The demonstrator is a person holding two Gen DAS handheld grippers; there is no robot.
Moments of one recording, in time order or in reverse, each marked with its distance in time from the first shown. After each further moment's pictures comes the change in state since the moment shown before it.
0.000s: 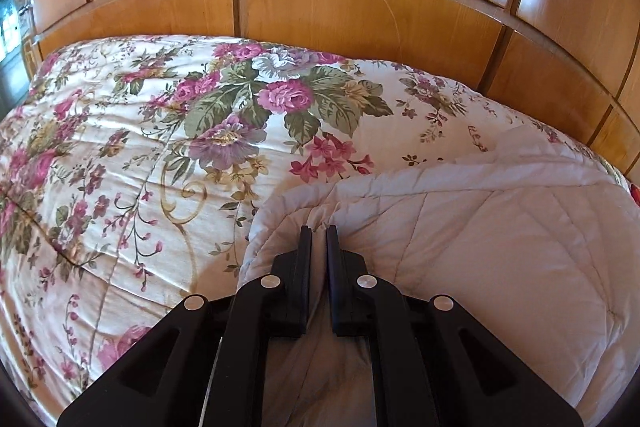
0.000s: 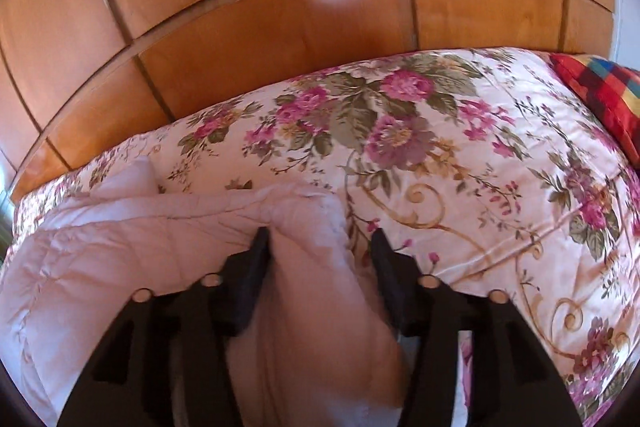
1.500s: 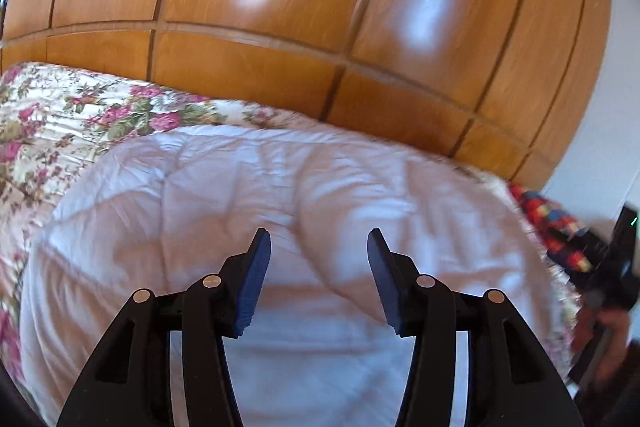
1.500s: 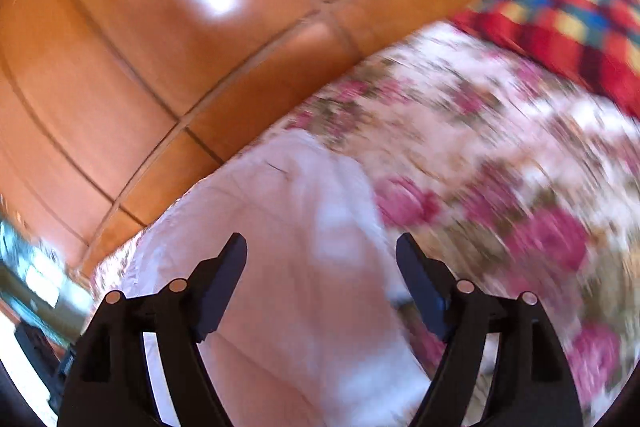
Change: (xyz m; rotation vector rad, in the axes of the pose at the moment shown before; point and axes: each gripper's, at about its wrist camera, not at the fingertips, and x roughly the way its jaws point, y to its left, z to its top) left arm -0.149 -0.078 -0.081 0.015 -0.201 -0.374; right arm -0.167 -0.070 -0.100 0.383 -0.095 0.188
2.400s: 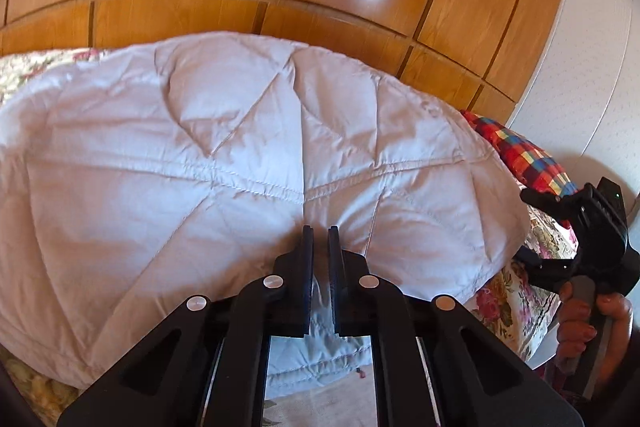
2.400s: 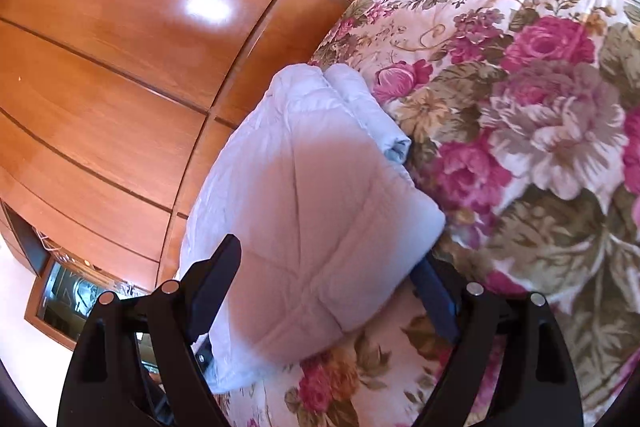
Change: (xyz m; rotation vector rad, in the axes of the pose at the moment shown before) left arm 0.010 -0.064 -0.083 0.101 0.150 -0.106; right arm 0.015 -0.023 -0.055 0.199 0.070 0.225
